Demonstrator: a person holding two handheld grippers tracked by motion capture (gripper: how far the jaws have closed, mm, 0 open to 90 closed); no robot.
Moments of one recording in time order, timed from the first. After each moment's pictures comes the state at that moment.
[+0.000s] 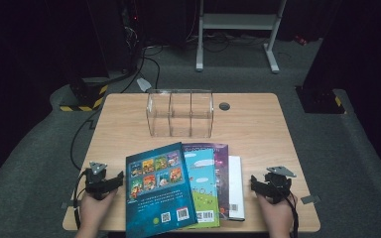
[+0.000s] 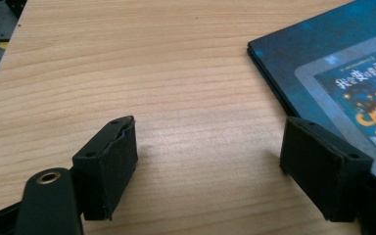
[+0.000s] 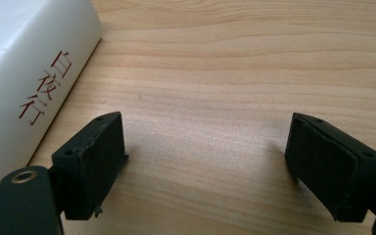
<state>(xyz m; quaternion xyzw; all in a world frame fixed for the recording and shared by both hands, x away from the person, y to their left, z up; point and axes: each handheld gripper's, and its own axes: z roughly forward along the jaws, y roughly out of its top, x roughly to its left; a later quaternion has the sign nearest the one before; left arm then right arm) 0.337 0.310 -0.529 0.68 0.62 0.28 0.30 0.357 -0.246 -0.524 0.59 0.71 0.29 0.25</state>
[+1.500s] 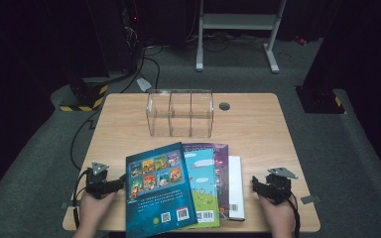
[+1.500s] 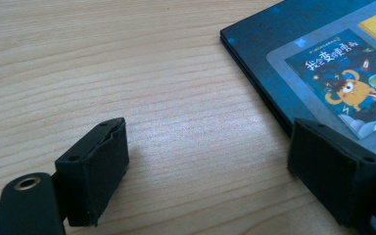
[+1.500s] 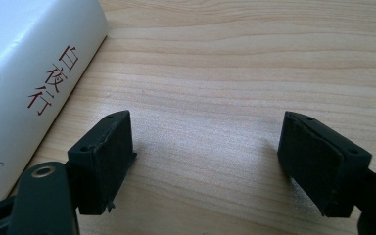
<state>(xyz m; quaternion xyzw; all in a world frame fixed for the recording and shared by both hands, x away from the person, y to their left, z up) 0.336 0.312 -0.527 0.71 0.59 0.24 0.30 0.352 -0.250 -0.524 0.58 0.71 0.30 0.25</state>
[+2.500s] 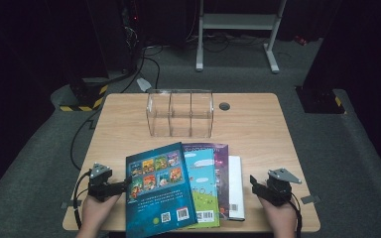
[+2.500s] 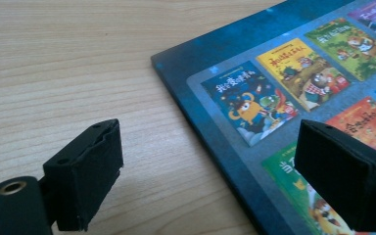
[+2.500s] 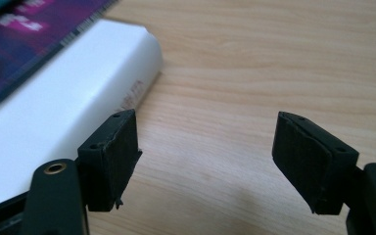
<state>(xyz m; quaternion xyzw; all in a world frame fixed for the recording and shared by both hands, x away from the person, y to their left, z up) 0.322 0.297 -0.513 0.70 0.56 0.20 0.39 0.337 -0.244 -0.505 0.53 0.72 0.37 0.26</state>
